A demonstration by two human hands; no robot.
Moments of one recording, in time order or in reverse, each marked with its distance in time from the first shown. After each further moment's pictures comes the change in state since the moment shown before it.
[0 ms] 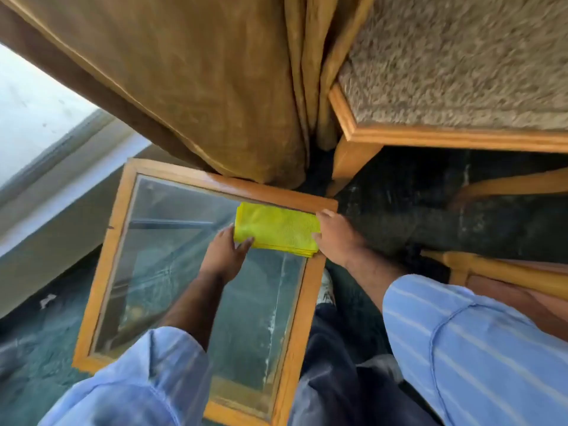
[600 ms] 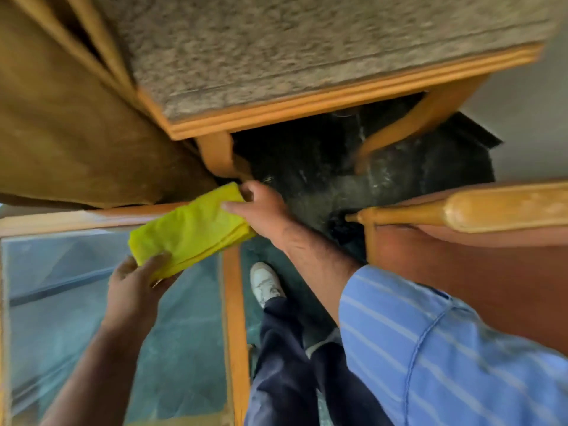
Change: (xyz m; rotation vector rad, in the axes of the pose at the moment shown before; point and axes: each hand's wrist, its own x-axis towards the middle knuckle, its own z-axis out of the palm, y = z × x) left_hand -0.042 0.064 0.020 -0.950 -0.046 -0.101; right_hand -0.030 0.057 -0.040 1.022 0.281 0.183
